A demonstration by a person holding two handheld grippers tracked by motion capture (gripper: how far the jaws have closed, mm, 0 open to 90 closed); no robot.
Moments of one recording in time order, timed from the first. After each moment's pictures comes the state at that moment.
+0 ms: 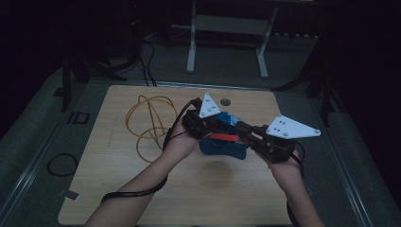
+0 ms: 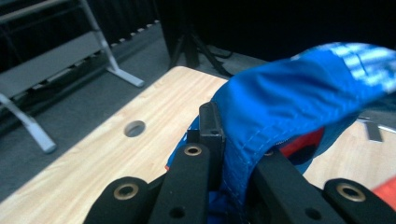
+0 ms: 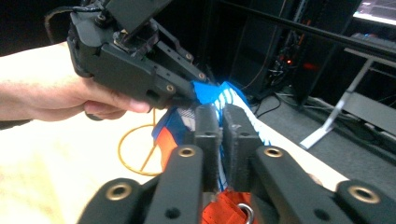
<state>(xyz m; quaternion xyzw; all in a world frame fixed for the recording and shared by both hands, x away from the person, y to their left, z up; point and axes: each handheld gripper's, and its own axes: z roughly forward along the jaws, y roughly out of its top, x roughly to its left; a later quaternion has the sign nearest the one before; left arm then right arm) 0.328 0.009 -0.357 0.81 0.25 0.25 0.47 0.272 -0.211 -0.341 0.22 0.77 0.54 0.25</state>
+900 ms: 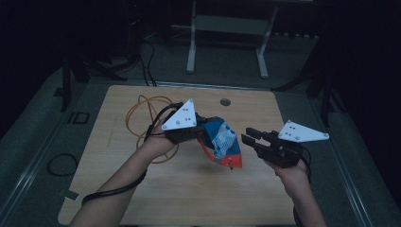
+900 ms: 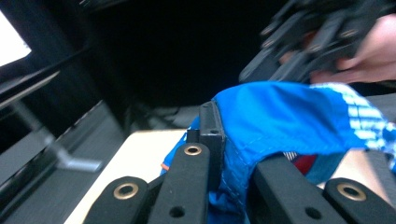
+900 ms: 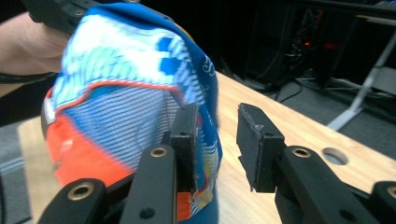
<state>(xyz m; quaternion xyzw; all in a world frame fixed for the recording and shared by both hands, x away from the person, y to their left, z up) 0.313 0.059 -0.354 0.79 0.02 0.22 0.58 0.276 -0.241 -0.365 0.25 0.77 0.55 0.19</state>
